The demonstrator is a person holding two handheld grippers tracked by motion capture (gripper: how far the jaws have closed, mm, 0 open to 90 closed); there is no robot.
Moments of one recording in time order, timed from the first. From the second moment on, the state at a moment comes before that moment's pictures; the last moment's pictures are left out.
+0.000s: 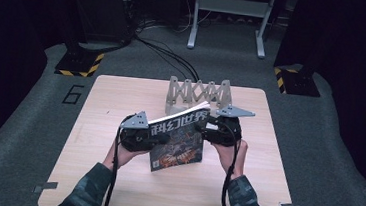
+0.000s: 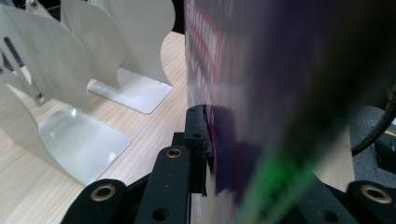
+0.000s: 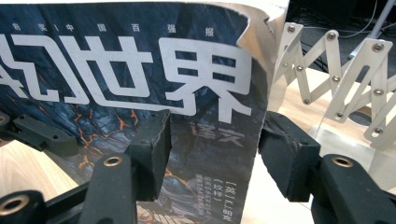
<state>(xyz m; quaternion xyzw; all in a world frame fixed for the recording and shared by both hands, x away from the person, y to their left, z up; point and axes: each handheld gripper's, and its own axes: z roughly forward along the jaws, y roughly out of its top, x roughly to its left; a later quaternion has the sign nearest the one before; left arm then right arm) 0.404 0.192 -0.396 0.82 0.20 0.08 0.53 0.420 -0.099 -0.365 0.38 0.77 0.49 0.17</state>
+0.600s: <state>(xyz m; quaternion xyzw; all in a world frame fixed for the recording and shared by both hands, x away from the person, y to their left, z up) 0.405 0.185 -0.353 0.82 0.20 0.09 0.53 0.416 -0.097 -0.366 0.37 0.77 0.49 0.17</state>
